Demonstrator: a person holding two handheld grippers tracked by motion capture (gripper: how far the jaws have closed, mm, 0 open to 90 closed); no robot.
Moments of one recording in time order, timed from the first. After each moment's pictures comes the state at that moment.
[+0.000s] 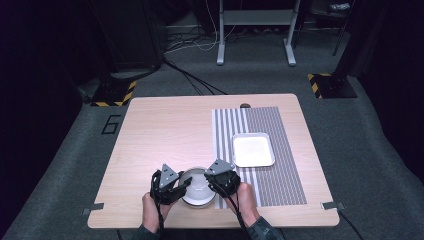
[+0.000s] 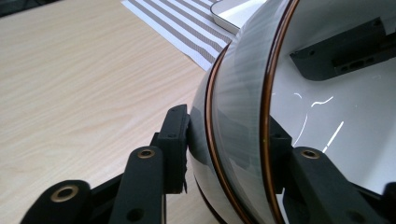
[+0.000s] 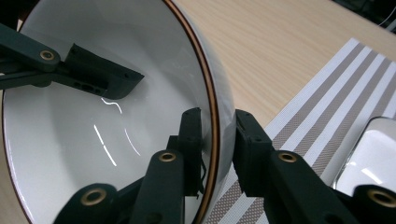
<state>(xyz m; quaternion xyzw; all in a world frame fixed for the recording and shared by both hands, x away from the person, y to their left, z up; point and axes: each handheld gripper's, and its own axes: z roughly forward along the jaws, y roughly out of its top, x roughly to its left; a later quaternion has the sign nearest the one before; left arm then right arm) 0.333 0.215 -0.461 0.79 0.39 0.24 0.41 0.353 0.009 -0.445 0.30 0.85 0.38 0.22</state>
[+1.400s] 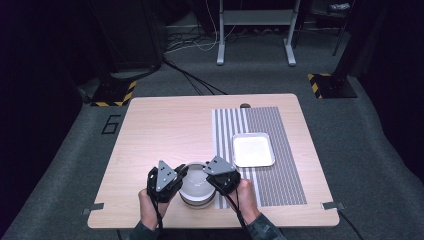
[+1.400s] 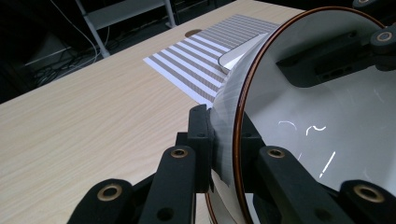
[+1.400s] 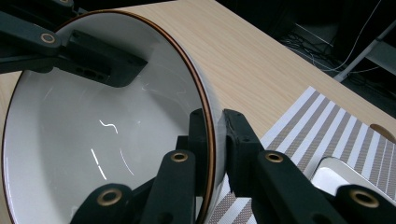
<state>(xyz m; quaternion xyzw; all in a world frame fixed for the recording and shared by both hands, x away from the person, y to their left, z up) 0.324 0.211 -0.424 0.77 0.35 0.31 0.44 0.344 0.011 -0.413 0.27 0.82 0.41 0.28</state>
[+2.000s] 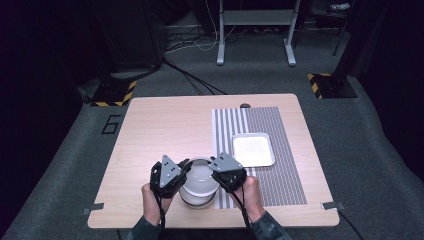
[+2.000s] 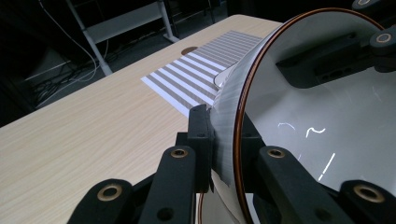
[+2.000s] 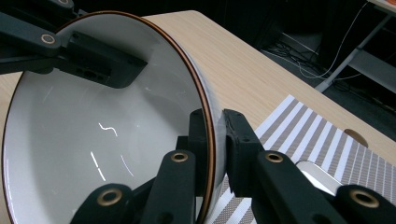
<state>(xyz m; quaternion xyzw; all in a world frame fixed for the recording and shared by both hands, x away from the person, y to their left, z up) 0.328 0.198 -0.406 0.77 0.33 0.31 0.45 0.343 -0.003 -0.396 0.28 0.81 0.42 0.30</state>
